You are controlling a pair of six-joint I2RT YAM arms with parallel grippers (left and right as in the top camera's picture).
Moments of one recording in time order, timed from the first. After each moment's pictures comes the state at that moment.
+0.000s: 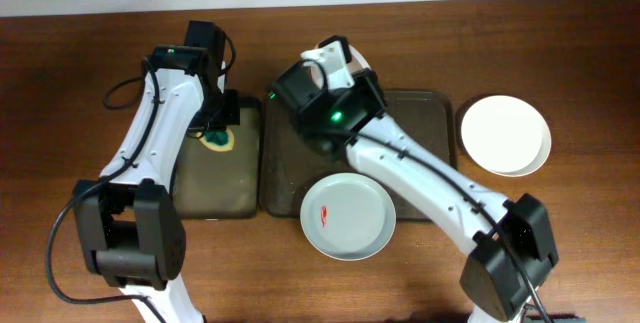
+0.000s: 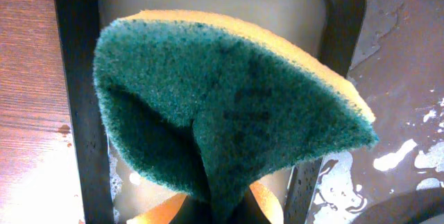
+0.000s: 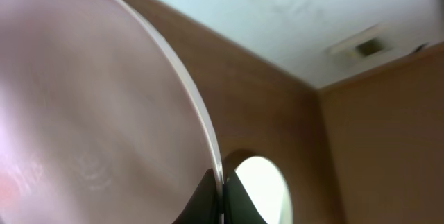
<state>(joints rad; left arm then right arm) -0.13 1.96 1.69 -1.16 -0.09 -0.18 0.73 1.89 1.68 -0.87 1.00 0.18</state>
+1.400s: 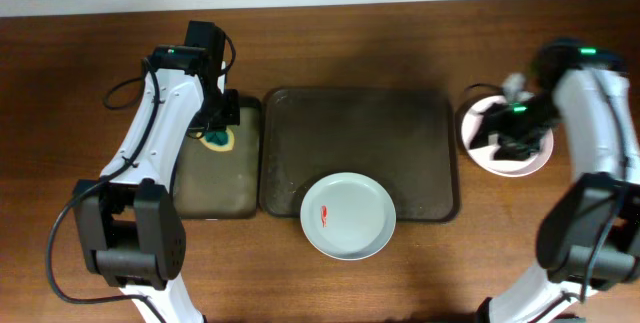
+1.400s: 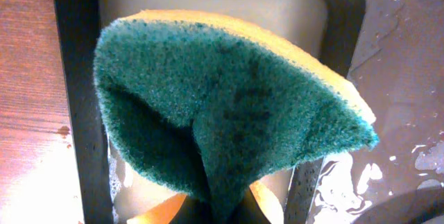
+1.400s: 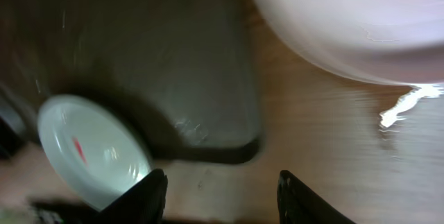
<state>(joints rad) -0.13 1.96 1.68 -1.15 -0.09 -0.18 -0.20 1.88 1.58 -1.42 -0.31 0.04</state>
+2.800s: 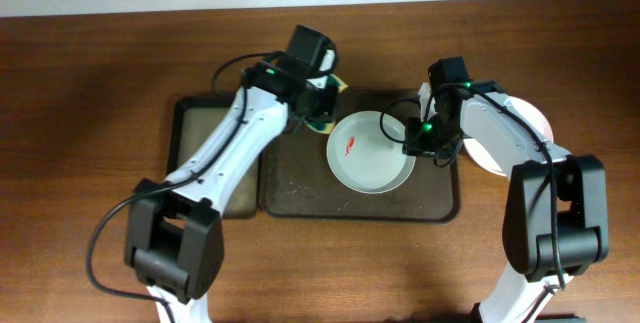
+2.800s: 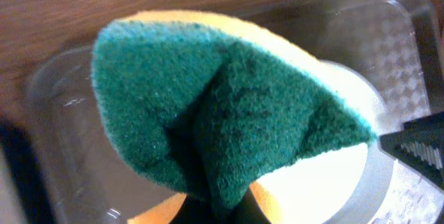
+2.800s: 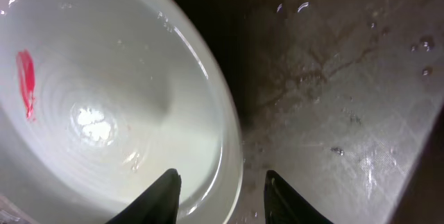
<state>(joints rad) -0.49 1.97 1.68 -0.79 0.08 -0.22 0.10 1.92 1.30 -0.84 -0.23 0.16</state>
